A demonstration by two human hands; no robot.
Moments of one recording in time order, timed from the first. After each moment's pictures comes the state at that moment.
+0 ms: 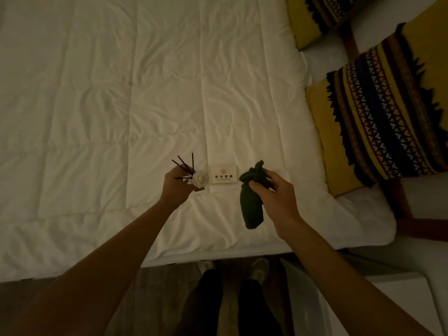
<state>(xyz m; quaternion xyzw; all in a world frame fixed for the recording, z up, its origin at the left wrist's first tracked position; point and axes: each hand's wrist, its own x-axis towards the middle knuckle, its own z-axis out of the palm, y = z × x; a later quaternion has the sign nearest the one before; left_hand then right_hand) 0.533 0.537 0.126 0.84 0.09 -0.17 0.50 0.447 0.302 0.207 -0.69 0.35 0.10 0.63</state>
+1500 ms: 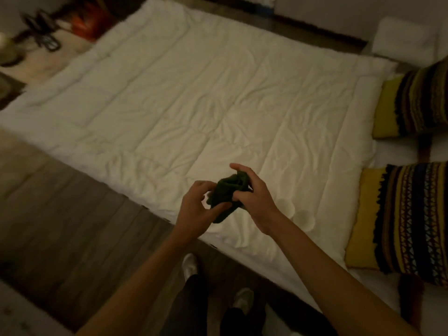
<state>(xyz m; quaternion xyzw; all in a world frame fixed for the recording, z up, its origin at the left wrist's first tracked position) 0.331 0.547 0.332 0.85 0.15 0.05 0.50 0.416 0.395 0.344 -0.68 -0.07 0.32 0.66</state>
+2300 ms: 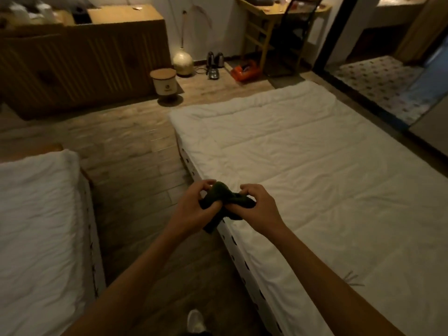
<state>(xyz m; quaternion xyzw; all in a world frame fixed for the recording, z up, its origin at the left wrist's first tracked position) 0.148 0.862 0.399 0.77 0.34 0.24 0.47 0.317 0.754 0.407 -0.75 -0.43 0.26 0.43</state>
